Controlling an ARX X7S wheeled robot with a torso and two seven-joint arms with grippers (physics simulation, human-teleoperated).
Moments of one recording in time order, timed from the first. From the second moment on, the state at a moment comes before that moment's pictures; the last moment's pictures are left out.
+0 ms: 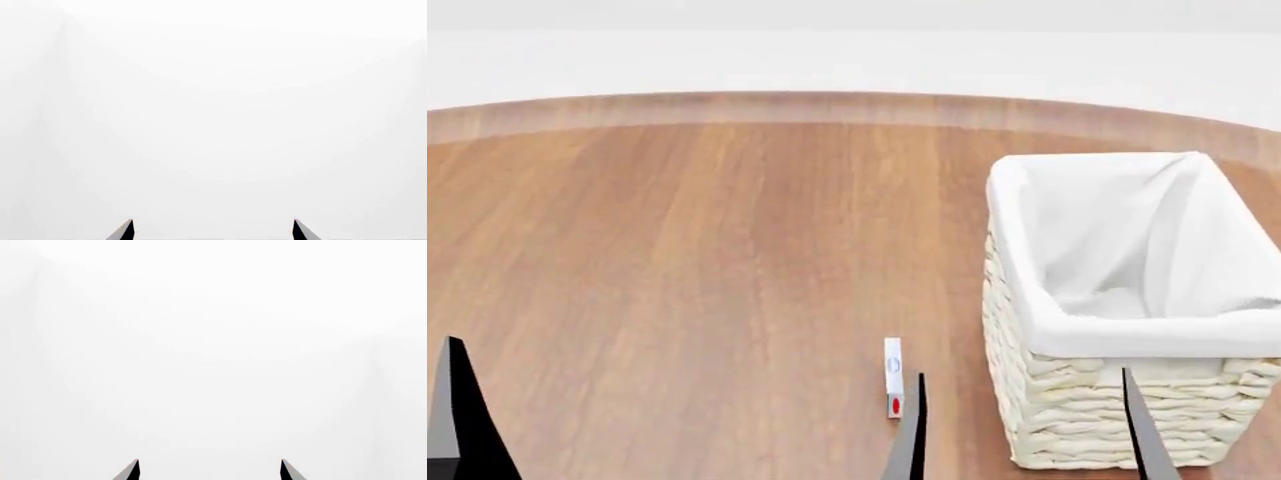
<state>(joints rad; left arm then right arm) 0.13 -0.25 0.11 0.62 -0.19 0.11 -0.28 -0.16 0.26 -0.24 -0.76 -0.22 -0.03 0.33</state>
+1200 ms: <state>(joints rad) 0.12 -0.27 0.15 0.55 -0.19 0.14 -0.29 -0.48 0.29 -0.34 -0.31 -0.07 -0.24 0.41</state>
